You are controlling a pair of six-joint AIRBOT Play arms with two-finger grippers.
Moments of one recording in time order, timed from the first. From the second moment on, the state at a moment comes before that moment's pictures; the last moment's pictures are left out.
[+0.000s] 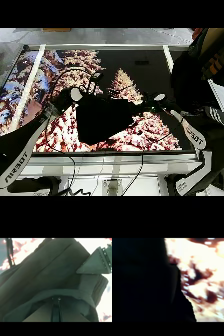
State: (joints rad) left arm -0.46 -1.49 1.28 1.07 -0.81 -1.21; right arm 0.16 -1.79 1.18 -0.53 0.96 1.24
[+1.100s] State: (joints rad) left arm -0.41 -1.10 1.28 1.34 -0.75 -1.23; right arm 0.09 -1.50 1.11 -0.32 1.10 0.95
